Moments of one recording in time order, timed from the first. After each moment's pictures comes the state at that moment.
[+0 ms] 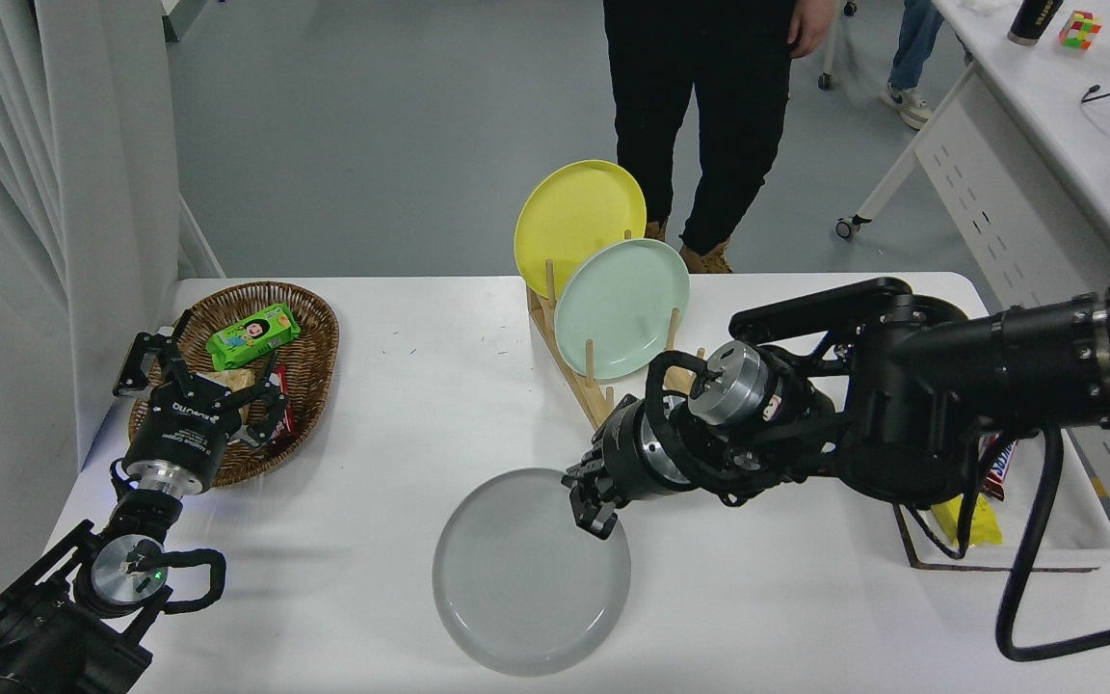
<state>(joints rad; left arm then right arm) -0.38 0.29 -1.22 -0.62 0.18 -0.60 -0.39 1.59 -0.15 -0.51 1.39 1.75 -0.42 0.06</state>
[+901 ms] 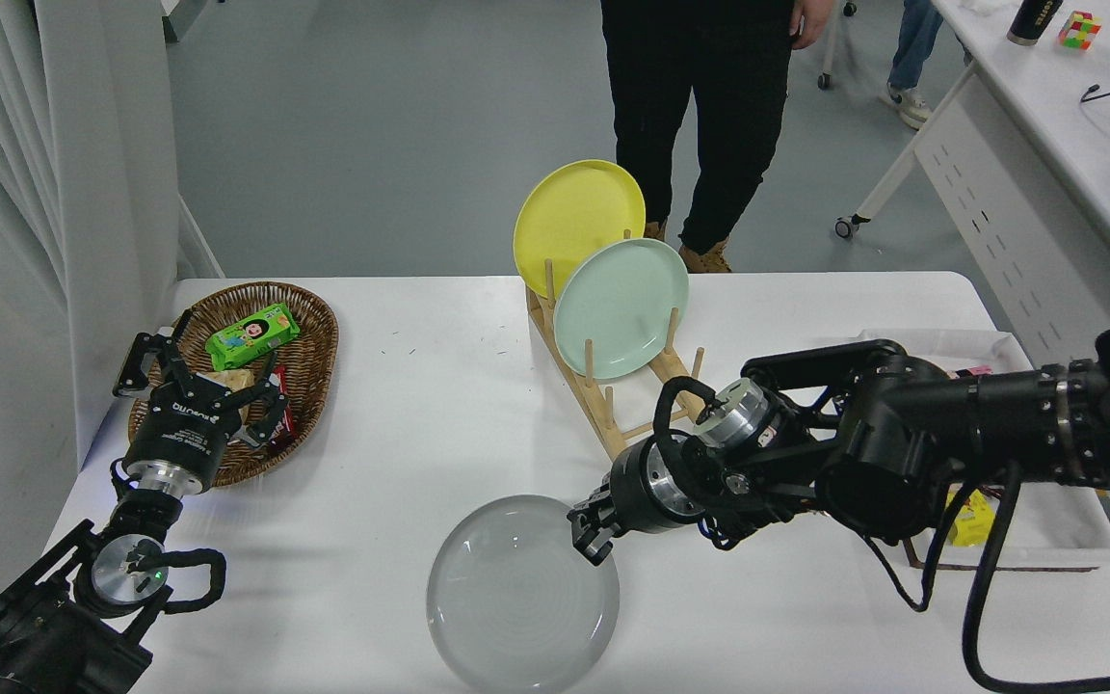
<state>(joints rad) -0.38 0.29 -1.22 -0.62 0.18 -0.60 -0.38 1.38 -0.14 -0.41 1.27 1.80 -0.46 0.07</state>
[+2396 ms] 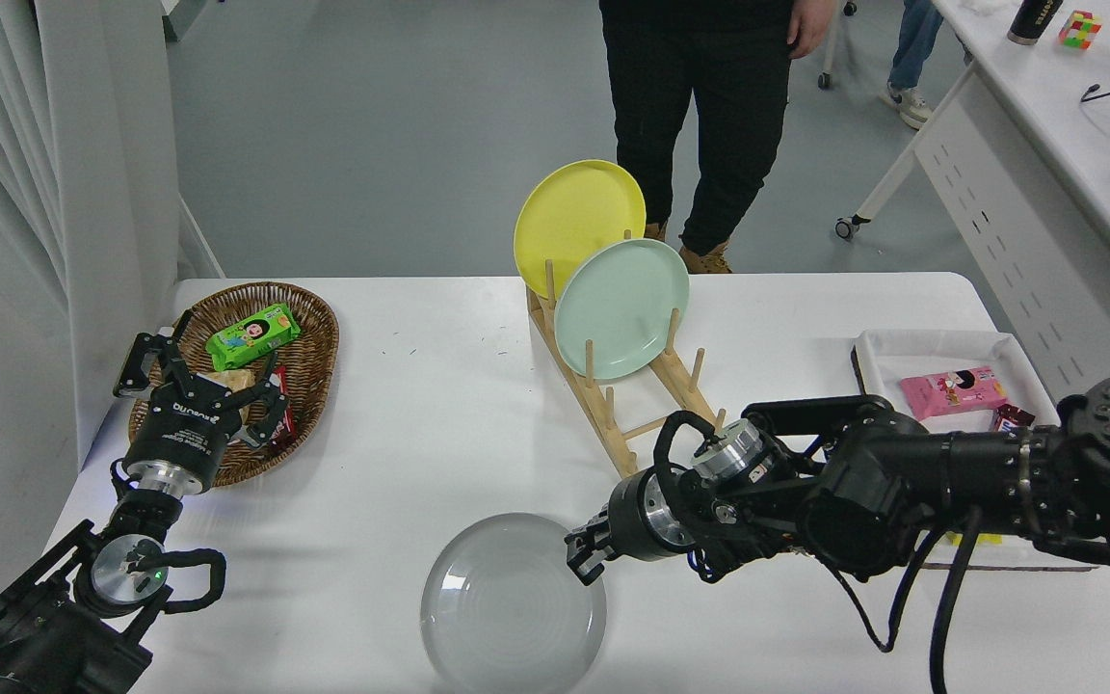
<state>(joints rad) -0.38 0.29 -1.22 -0.62 0.18 -0.60 -0.38 1.24 -0.11 -0.35 1.15 1.78 -0.45 0.08</state>
